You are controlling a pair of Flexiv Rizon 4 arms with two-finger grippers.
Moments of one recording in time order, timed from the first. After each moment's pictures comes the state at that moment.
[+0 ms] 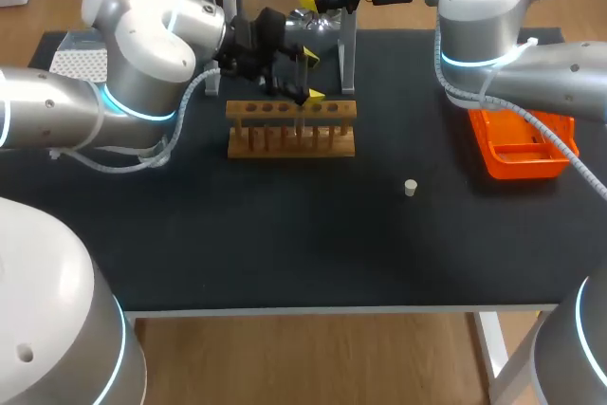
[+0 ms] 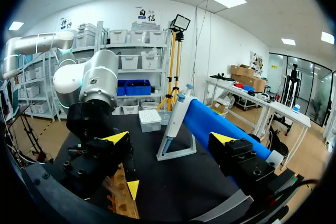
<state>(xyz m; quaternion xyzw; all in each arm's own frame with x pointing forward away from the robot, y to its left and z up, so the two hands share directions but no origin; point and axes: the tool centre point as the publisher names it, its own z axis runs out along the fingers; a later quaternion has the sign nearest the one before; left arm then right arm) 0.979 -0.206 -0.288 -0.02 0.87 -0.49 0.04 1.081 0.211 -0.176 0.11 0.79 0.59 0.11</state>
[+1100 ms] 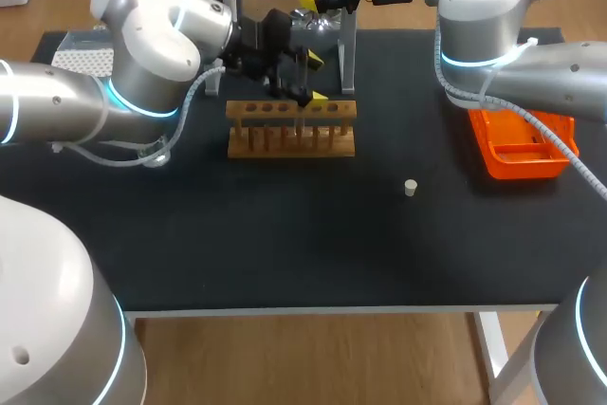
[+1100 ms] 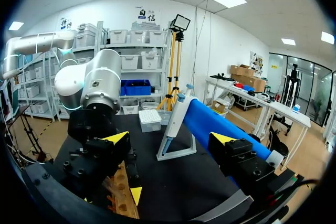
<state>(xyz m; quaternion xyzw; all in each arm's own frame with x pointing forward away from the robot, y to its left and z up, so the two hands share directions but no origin) 0.982 -0.212 -0.296 -0.01 0.88 -0.48 0.03 1.081 0.211 -0.176 0.11 0.79 0.59 0.11</state>
